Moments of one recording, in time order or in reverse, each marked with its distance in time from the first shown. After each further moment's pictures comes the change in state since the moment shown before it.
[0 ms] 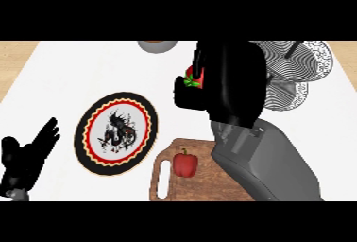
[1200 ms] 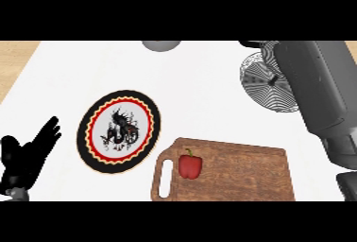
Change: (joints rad) left arm -0.010 -0.001 0.009 0.004 0.000 -0.028 -0.004; right arm -0.306 -0.269 -0.374 0.816 -0.128 -0.290 -0.631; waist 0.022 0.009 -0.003
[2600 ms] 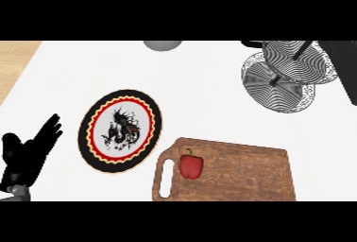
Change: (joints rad) left arm -0.016 -0.005 0.002 -0.003 -0.011 -0.003 0.009; right arm -0.251 -0.178 0.041 0.610 0.204 0.294 -0.146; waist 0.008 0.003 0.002
